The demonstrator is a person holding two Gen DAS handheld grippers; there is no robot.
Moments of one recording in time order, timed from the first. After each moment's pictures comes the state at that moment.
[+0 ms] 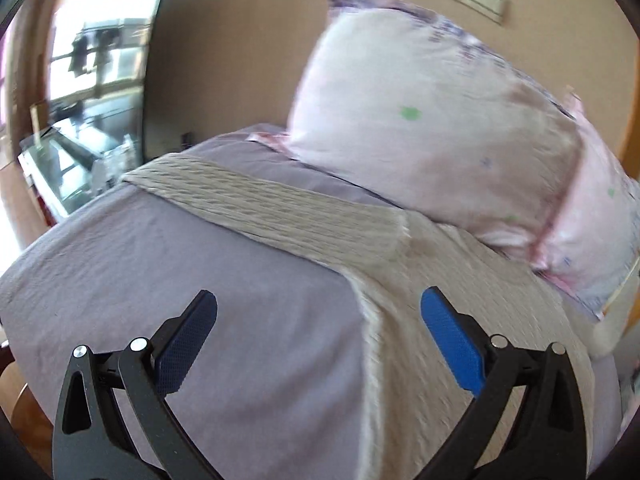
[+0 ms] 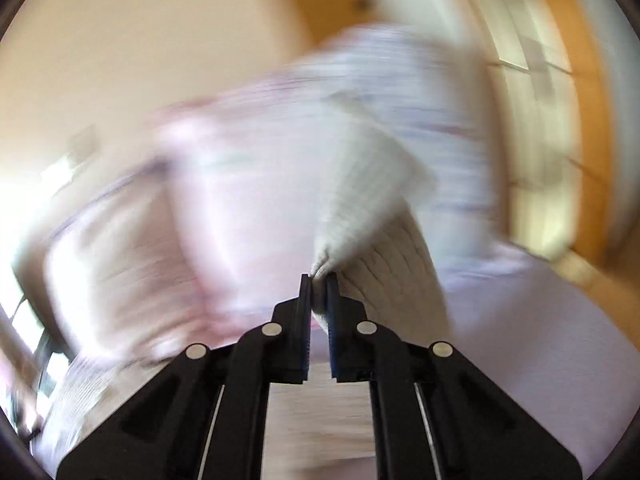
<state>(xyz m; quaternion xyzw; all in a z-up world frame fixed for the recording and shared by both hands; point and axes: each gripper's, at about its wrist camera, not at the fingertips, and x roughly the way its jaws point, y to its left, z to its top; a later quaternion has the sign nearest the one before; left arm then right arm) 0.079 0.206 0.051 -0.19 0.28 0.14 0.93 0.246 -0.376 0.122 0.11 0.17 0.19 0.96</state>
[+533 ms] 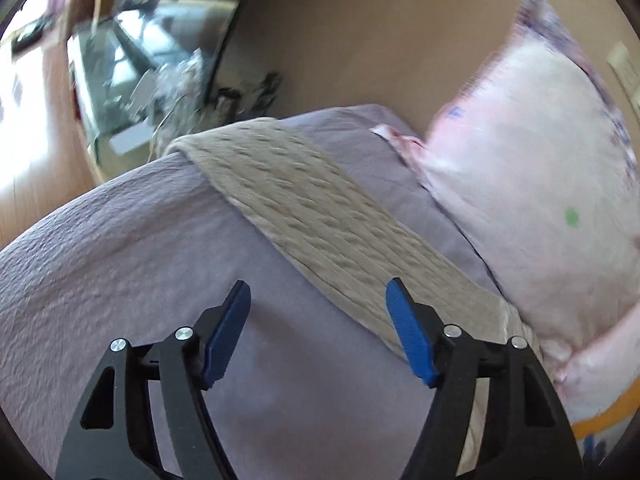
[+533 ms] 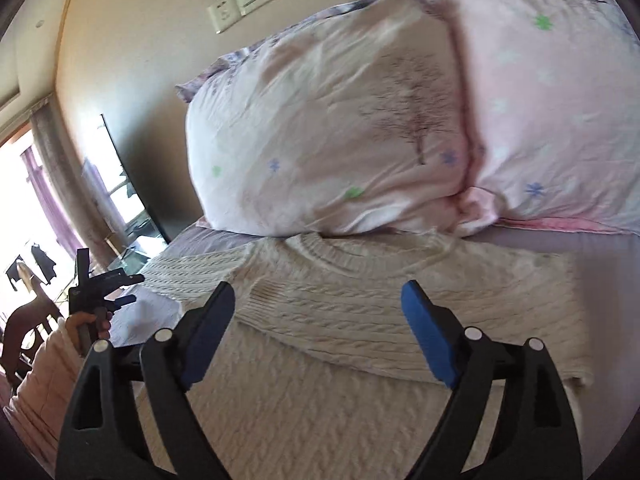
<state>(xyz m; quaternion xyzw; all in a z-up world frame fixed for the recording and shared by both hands) 0.137 0.368 0.003 -0.37 0.32 0.21 0.85 0.221 -0.234 0.066 0.05 0.29 0.34 0.89</state>
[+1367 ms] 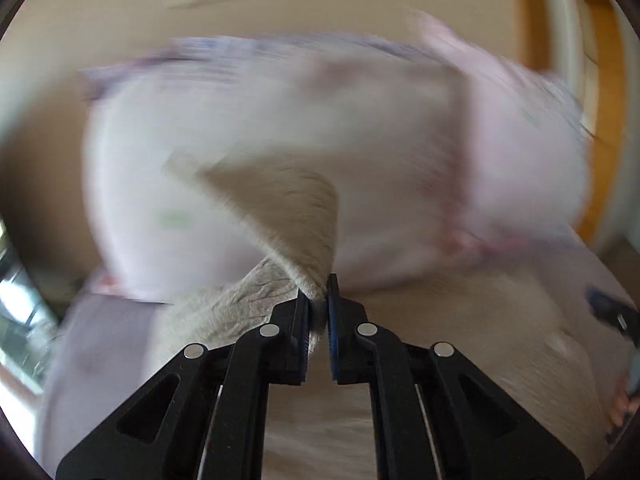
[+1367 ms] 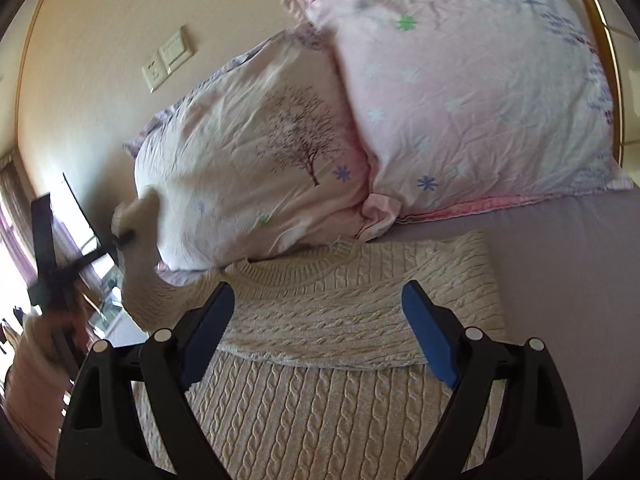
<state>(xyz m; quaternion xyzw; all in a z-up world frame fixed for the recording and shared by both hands) 0.226 0.009 0.119 0.05 0.29 -0.07 0.95 0.229 -0.324 0.059 0.15 0.28 0.27 0.91</state>
